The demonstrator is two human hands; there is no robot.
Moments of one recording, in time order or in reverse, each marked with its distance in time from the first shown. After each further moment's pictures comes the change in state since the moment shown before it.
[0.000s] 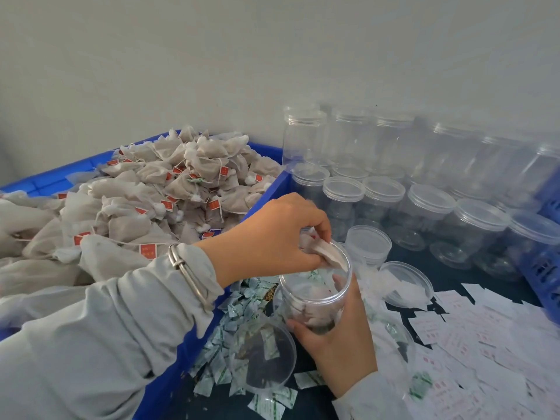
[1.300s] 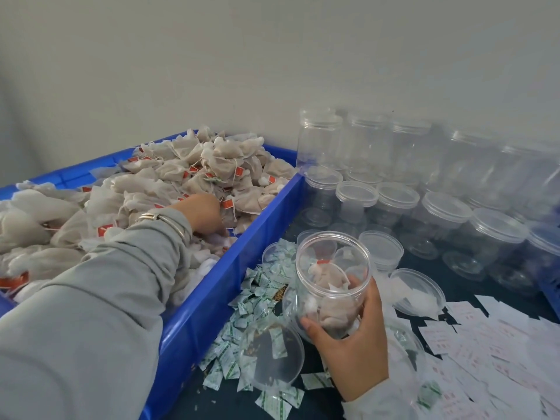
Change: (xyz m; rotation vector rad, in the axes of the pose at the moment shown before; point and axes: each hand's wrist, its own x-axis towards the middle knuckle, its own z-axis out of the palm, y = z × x) left_hand -0.010 -0.127 -0.036 0.424 -0.297 -0.924; right_hand -0.006 -0.002 -0.004 0.079 0.054 -0.109
